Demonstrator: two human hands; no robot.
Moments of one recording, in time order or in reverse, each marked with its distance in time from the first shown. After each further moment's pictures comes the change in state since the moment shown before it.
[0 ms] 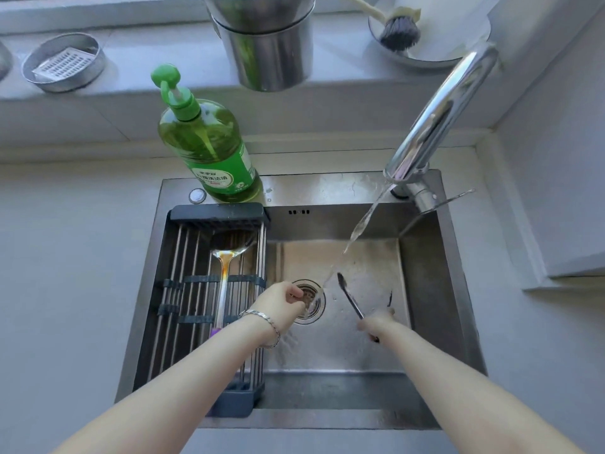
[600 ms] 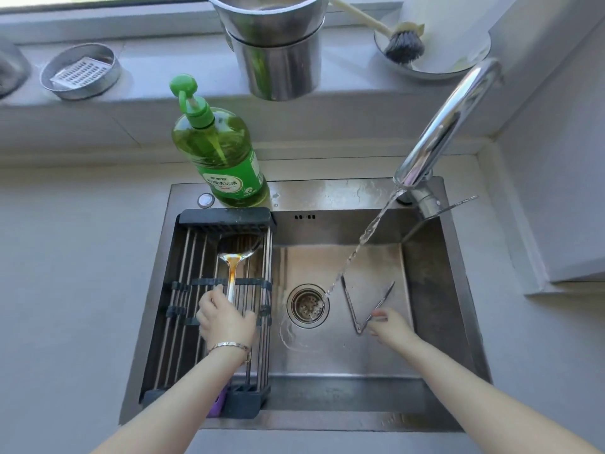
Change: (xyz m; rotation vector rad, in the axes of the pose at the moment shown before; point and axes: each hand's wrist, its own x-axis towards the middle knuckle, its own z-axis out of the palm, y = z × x) left_hand -0.008 -0.065 -0.012 0.051 0.529 -0.304; right_hand -0.003 0.020 -0.012 -0.020 -0.039 -0.345
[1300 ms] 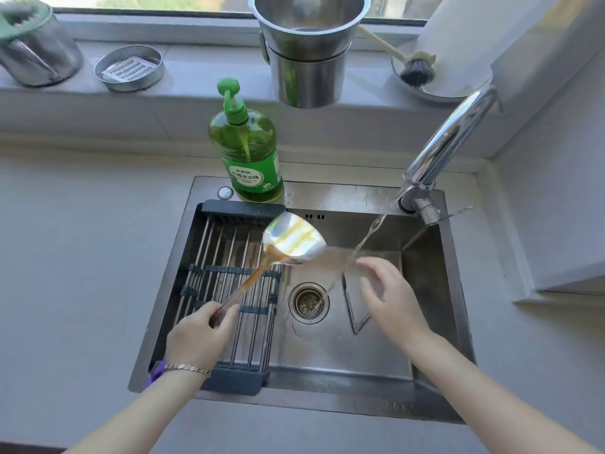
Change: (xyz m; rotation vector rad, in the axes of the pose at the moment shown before) left_hand -0.037 -0.067 -0.045 -0.099 0.129 0.311; right_hand -0.122 -0.077 -0.022 -0.111 0.291 -0.848
